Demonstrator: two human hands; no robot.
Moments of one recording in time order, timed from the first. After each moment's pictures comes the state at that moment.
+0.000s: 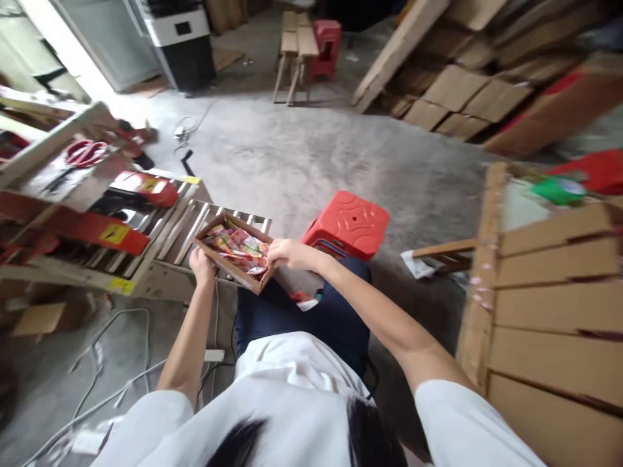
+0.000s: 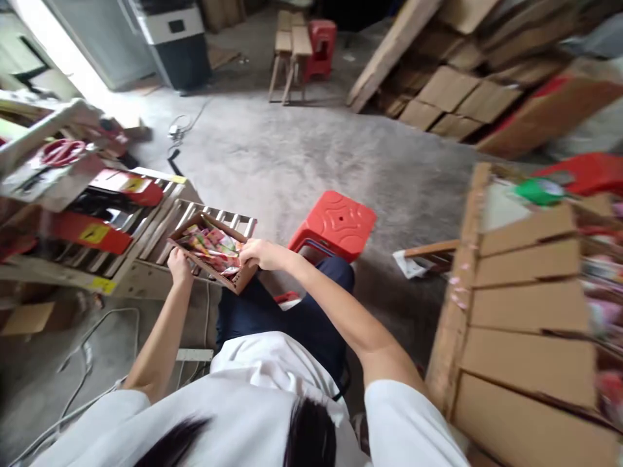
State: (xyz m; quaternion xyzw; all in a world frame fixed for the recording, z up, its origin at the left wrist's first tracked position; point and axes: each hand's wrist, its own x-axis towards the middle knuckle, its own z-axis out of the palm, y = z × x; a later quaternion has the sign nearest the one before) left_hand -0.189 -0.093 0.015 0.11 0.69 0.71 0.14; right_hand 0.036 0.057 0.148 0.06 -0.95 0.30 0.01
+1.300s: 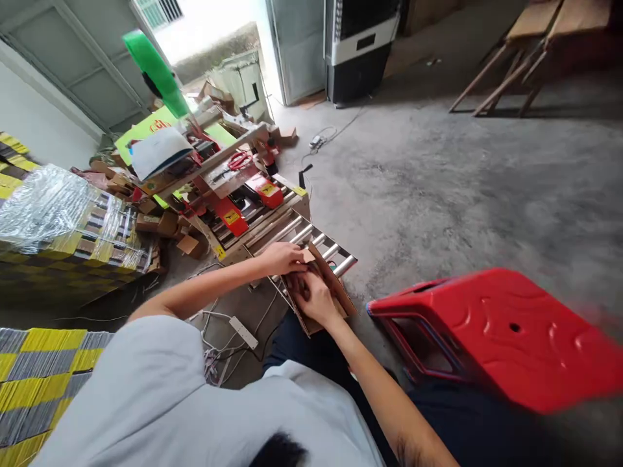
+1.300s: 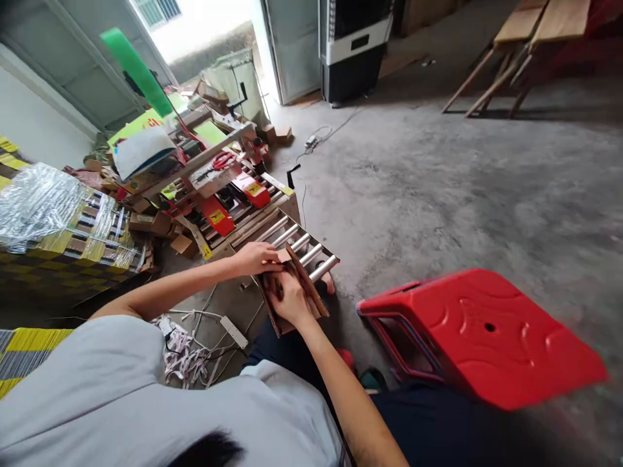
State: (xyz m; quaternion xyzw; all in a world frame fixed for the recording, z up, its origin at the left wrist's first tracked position) left_hand -0.173 -0.091 0.143 0.62 0.76 0.16 0.10; right_hand -0.011 0.007 0.066 0.00 -0.90 0.39 0.20
